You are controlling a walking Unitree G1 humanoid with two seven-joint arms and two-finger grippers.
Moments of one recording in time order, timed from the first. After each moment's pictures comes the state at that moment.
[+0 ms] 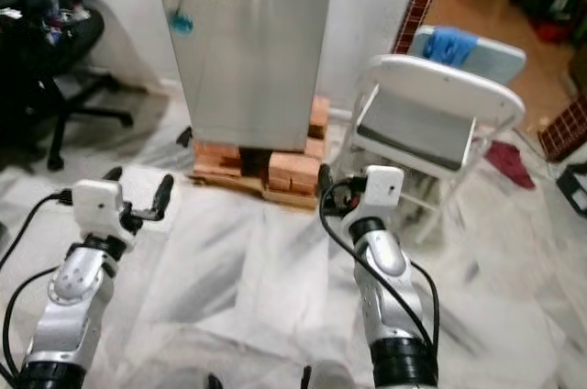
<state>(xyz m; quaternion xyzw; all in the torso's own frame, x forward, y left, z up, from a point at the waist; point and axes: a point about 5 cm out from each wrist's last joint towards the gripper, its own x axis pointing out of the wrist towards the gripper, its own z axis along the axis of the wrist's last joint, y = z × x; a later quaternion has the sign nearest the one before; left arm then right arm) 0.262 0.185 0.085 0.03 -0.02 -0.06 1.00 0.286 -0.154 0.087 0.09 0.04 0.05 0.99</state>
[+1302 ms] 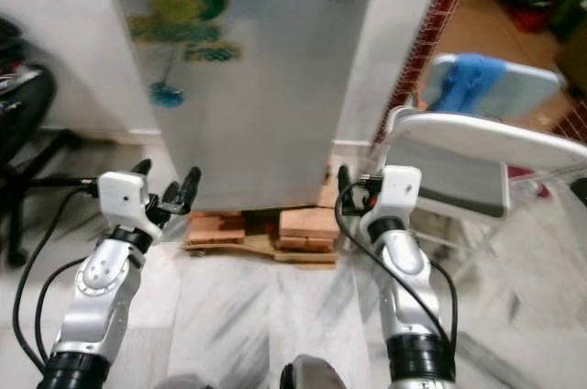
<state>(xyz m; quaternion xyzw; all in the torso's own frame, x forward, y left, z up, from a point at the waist) 0.270 0.162 0.090 0.00 -0.03 -0.09 1.00 0.288 -0.166 0.085 0.07 0.03 0.04 1.00</state>
